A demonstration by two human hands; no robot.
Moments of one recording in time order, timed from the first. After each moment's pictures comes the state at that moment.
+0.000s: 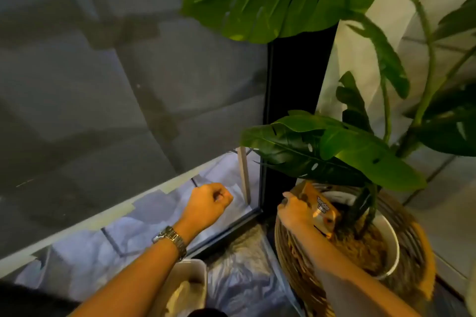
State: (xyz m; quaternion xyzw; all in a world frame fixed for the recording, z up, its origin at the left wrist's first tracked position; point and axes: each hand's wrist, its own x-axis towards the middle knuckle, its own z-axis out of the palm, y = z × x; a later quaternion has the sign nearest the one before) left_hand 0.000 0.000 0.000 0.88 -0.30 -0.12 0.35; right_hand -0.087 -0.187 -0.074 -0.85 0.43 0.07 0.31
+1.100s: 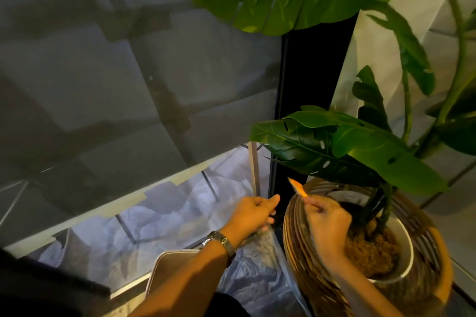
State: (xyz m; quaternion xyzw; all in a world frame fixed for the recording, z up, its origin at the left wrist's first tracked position) left_hand -0.052 -0.049 -0.019 0.76 -0.11 -0.39 0.52; right_hand -0.143 -0.168 -0.048 -0.79 0.37 -0.30 0.38
